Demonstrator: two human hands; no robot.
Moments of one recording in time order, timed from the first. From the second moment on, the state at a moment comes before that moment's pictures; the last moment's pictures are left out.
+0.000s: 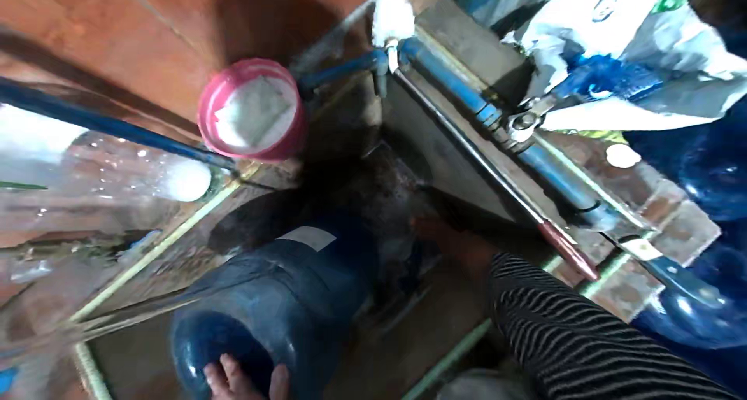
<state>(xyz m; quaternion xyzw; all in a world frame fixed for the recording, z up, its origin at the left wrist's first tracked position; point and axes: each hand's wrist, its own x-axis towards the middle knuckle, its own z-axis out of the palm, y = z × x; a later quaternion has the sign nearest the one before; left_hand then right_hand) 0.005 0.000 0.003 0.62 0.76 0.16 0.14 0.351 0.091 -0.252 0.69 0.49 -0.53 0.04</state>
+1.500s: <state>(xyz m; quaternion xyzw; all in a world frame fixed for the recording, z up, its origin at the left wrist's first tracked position) 0.113 0.016 -0.024 0.32 0.72 0.56 0.26 0.189 0.362 0.059 0.52 0.84 -0.16 0.01</state>
